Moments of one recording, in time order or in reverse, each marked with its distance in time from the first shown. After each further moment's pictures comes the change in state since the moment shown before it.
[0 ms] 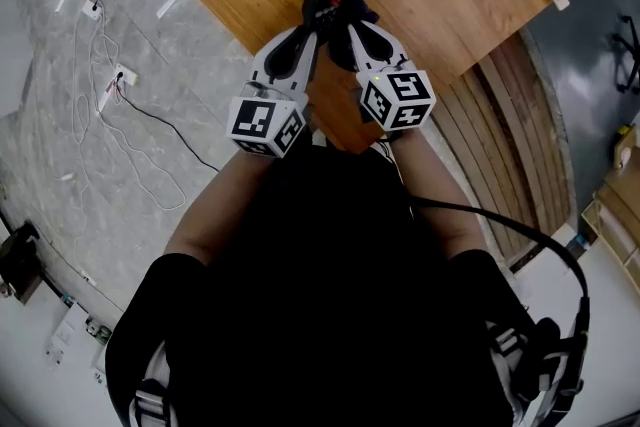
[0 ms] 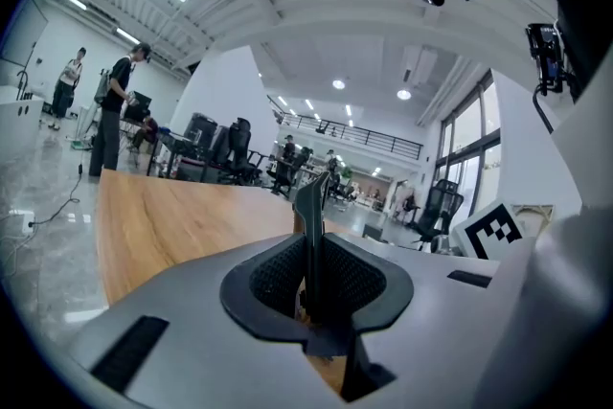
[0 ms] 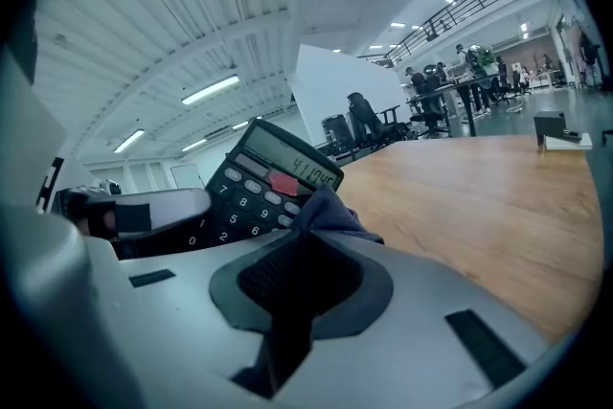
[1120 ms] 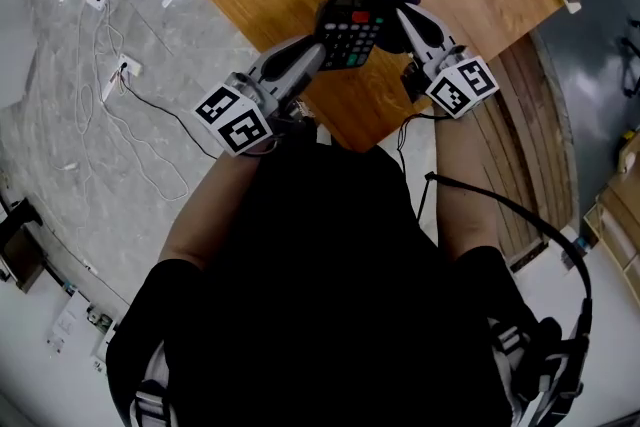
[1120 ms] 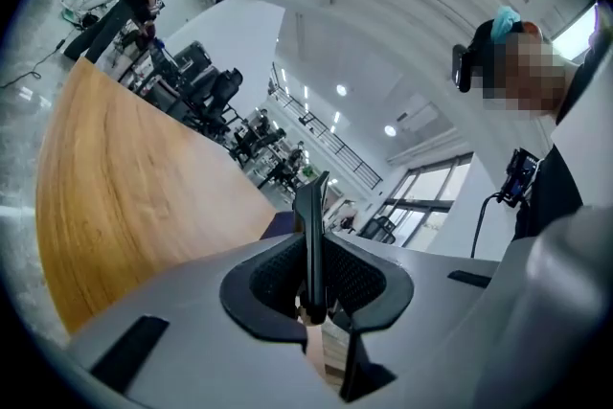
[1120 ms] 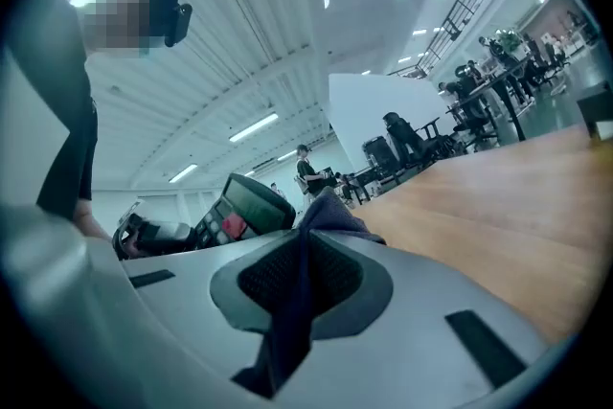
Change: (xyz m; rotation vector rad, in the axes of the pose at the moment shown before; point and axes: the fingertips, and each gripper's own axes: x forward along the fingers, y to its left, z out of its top) left arm -0.027 -0.016 0.015 -0.400 0.063 -0.351; right arm -0.028 -0.031 0.053 -0.004 -0.192 0.314
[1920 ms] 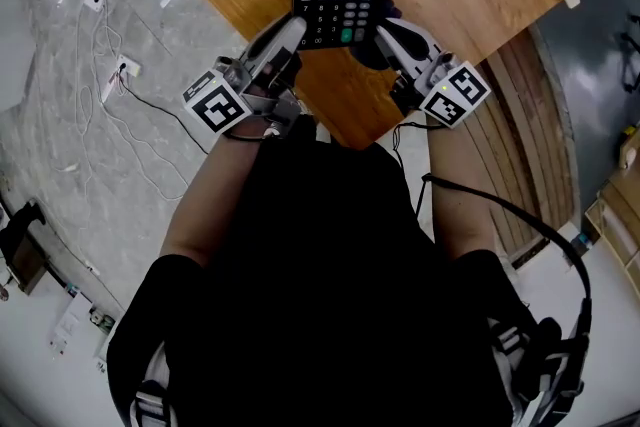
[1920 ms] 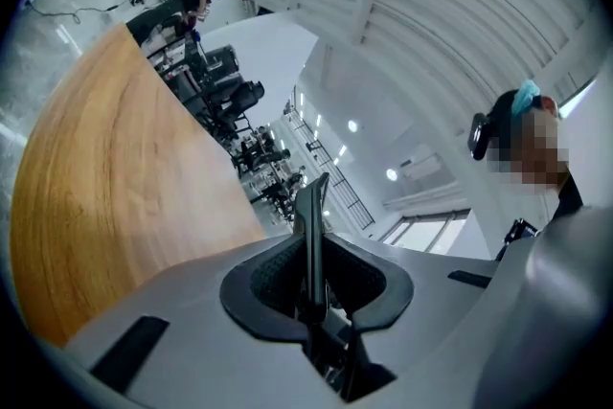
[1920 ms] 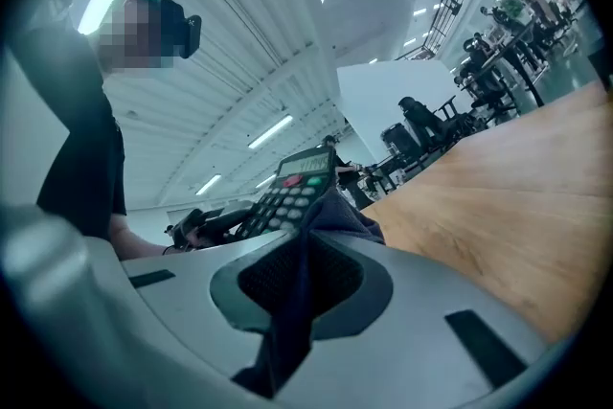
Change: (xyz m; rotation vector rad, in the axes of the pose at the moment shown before) left arm 0.002 0.017 0.036 -0.214 -0.167 -0.056; right arm -0.006 0.045 -0.013 0.080 0.007 0.153
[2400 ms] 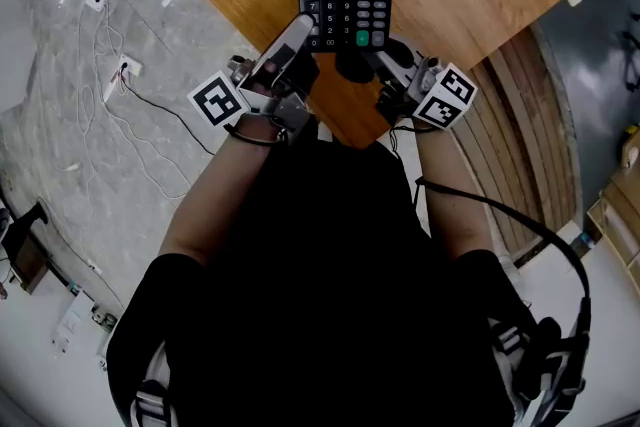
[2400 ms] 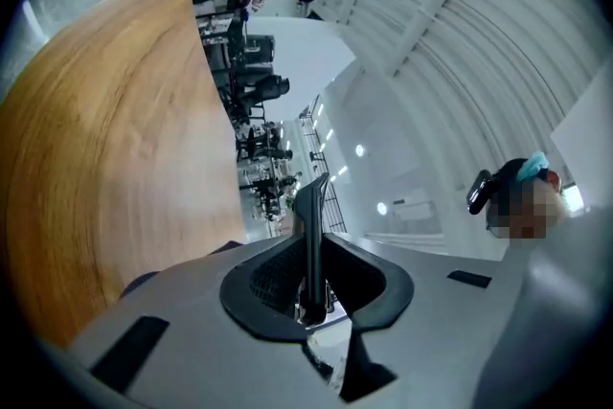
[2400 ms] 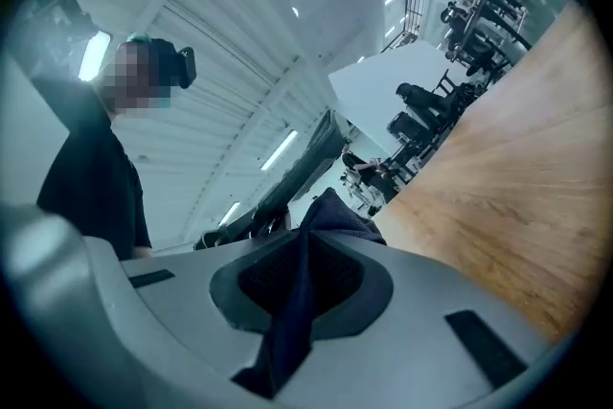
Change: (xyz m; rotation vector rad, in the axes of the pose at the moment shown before) left arm 0.009 -0.015 -0.004 -0.329 -0.084 -0.116; right arm 0.006 0.028 -0.012 0.196 -0.087 0.131
